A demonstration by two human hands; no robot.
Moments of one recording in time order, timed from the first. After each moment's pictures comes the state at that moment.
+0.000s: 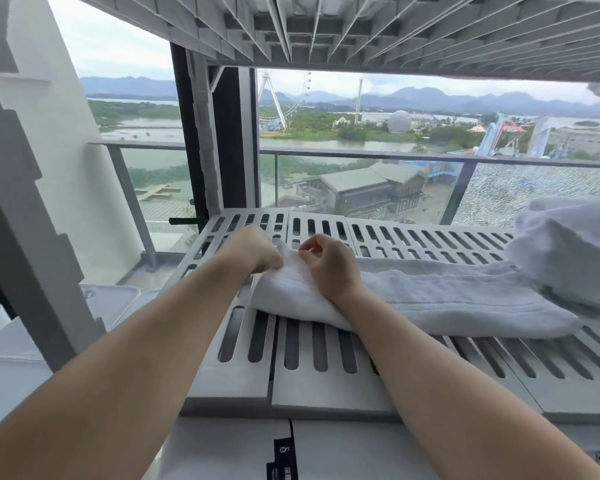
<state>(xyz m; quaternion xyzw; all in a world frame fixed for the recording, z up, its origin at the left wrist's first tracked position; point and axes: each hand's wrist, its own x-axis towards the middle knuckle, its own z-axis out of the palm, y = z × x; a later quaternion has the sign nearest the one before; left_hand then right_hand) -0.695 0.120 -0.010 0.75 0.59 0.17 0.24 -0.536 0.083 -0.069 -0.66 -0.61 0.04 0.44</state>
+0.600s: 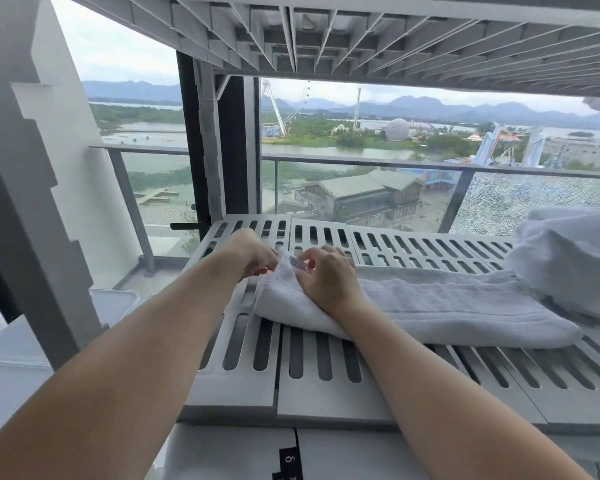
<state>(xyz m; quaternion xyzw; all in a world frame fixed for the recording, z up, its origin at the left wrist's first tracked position) -0.703 0.138 -0.008 0.68 0.58 0.24 0.37 -0.544 0.080 -0.074 -0.67 -0.65 -0.04 0.35</state>
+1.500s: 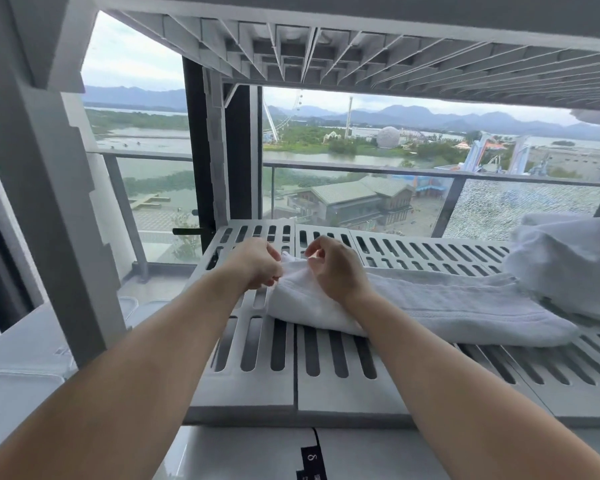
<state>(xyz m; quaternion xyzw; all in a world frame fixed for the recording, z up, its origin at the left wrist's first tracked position) -0.723 0.127 -0.015 0.73 0.53 0.24 0.35 -0.547 0.086 -0.055 -0.64 -0.66 -0.03 0.40</state>
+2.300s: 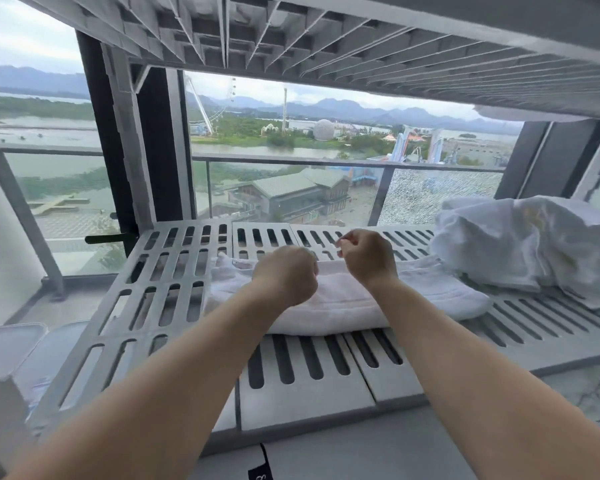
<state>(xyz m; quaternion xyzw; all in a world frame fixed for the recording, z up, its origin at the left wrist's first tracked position) -0.602 0.076 -0.023 0.92 0.36 0.16 0.09 -0.434 0.035 -0.036 -0.79 -0.45 -0.04 0.42</state>
